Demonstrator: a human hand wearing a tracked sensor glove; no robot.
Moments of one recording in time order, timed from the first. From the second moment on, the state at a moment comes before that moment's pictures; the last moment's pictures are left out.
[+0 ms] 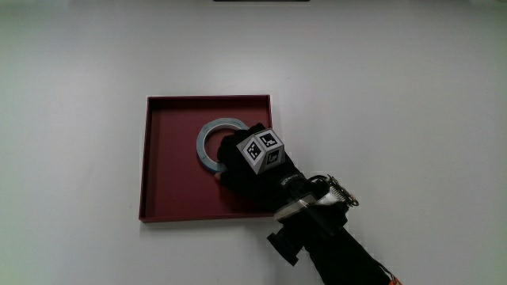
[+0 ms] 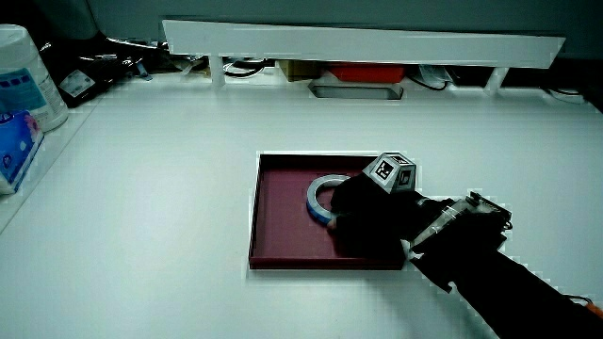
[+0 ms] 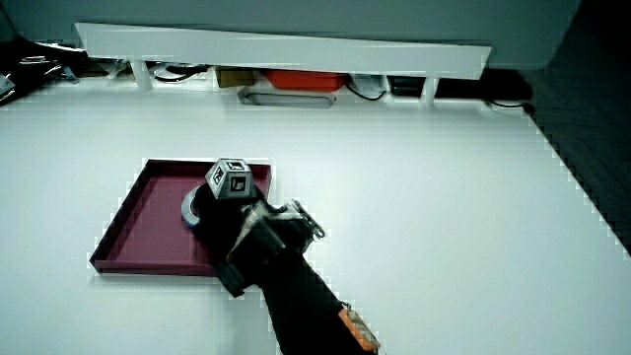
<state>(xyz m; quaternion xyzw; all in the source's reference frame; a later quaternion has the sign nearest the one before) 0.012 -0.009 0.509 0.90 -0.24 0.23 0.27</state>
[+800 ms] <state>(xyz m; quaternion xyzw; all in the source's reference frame) 0.008 0.001 0.488 0.90 -0.28 0.23 0.23</state>
